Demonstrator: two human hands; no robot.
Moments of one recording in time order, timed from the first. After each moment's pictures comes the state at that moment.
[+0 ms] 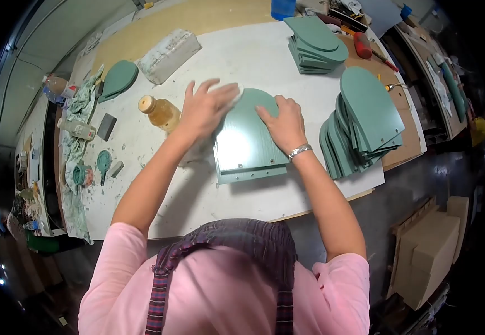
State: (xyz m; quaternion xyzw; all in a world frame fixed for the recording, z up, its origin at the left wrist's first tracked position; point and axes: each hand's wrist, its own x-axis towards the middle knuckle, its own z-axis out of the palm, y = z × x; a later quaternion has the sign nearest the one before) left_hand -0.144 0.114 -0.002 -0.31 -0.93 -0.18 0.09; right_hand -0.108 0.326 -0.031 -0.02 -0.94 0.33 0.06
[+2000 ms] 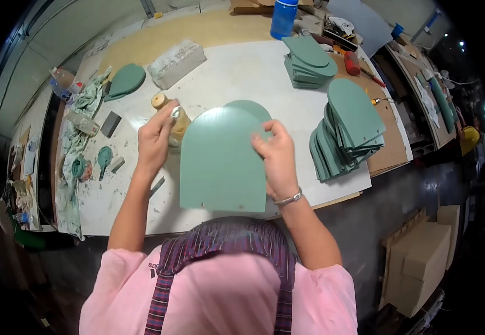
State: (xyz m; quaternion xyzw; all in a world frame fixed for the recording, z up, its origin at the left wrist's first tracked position) left_hand -0.067 0.026 0.023 -0.12 -0.83 -0.54 0.05; right_hand -0.007 0.273 0.058 -0.07 -0.55 0.84 0.00
